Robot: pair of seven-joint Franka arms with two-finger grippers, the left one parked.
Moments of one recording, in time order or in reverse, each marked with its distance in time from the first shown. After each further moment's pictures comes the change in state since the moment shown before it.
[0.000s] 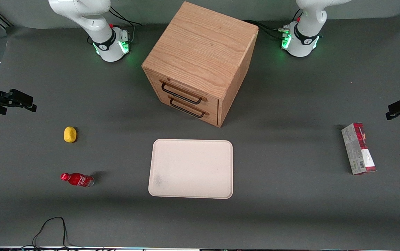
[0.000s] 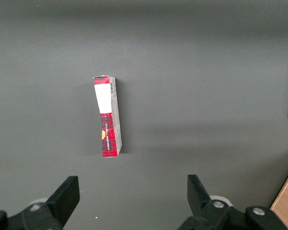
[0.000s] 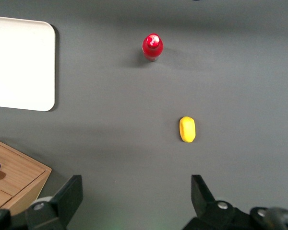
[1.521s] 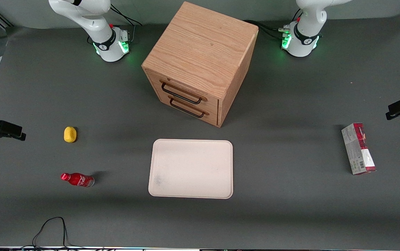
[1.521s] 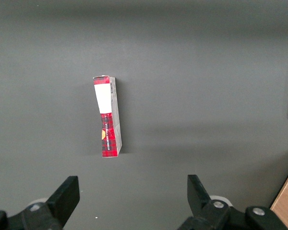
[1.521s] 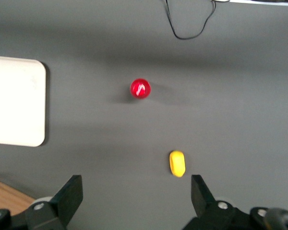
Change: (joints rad) arm -0.022 0.327 -0.008 0.410 -0.001 -0.035 -0.024
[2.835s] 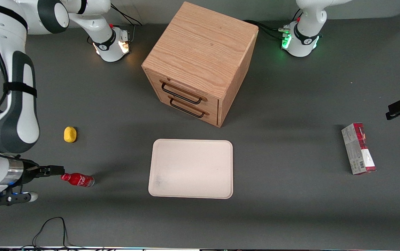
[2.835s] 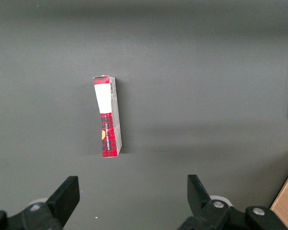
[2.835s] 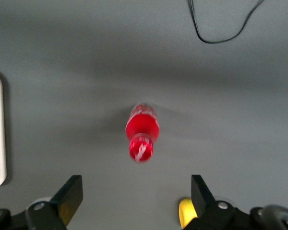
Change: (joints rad) arm 0.010 0.333 0.010 0.035 0.001 0.221 -0.007
